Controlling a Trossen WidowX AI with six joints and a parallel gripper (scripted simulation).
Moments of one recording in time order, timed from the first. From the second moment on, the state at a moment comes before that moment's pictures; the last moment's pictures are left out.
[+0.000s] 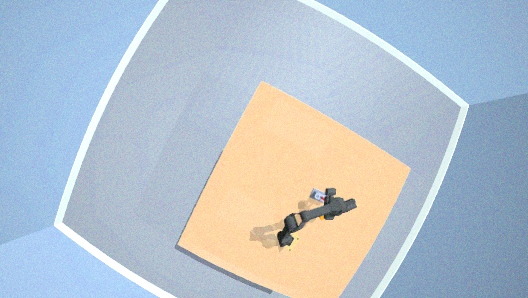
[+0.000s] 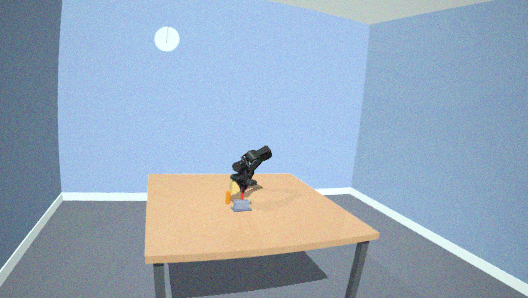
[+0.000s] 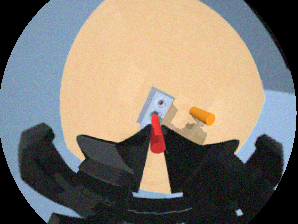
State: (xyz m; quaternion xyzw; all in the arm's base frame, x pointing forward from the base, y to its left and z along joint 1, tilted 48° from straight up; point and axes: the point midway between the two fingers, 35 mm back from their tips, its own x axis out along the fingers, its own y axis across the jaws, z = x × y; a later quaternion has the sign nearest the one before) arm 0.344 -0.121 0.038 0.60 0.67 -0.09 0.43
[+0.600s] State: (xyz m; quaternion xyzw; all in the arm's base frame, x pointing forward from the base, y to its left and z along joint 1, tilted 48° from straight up) arm 0.344 -0.119 0.034 0.60 0.67 -0.09 0.43
